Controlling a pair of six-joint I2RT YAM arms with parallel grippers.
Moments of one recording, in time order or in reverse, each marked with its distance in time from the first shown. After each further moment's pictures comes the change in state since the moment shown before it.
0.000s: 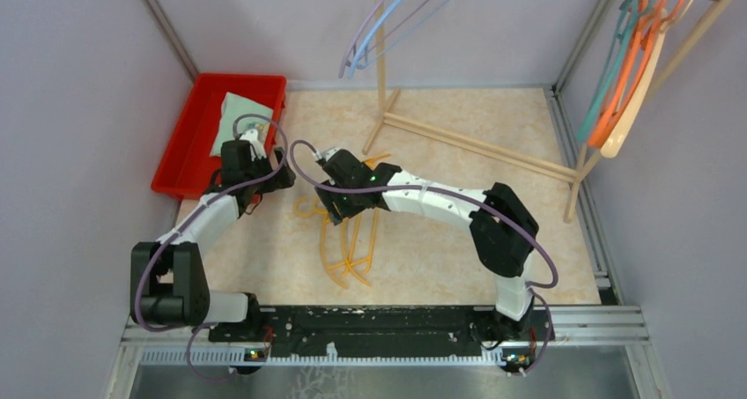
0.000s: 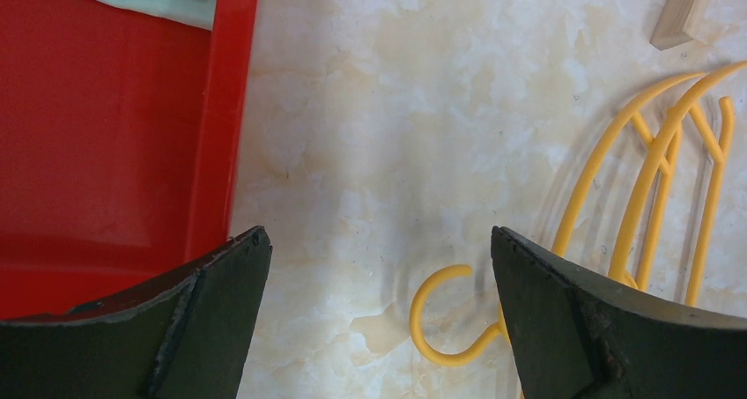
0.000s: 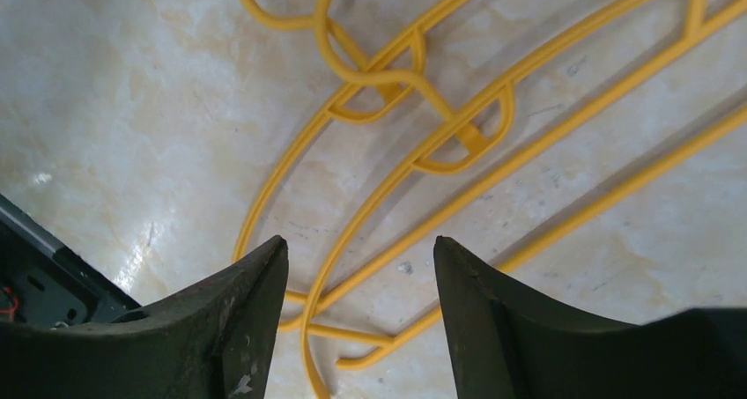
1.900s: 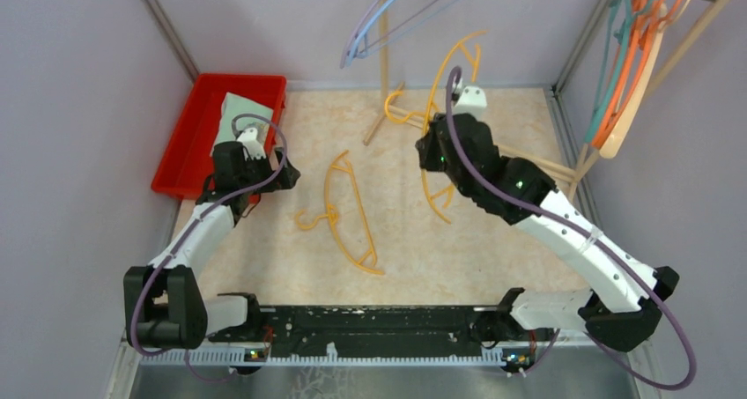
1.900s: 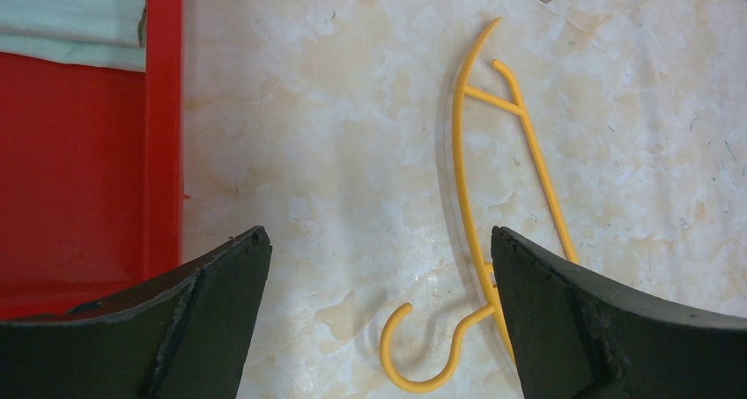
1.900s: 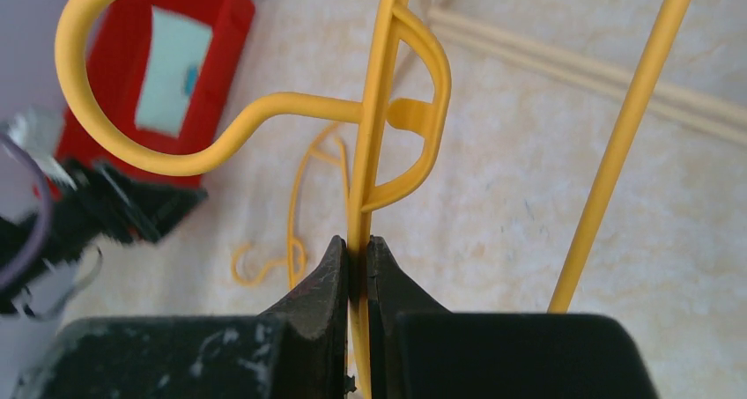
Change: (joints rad) left arm 0.005 -0.123 -0.026 0.003 0.142 0.046; right arm -0.096 -0.715 -0.093 -0.170 0.473 0.241
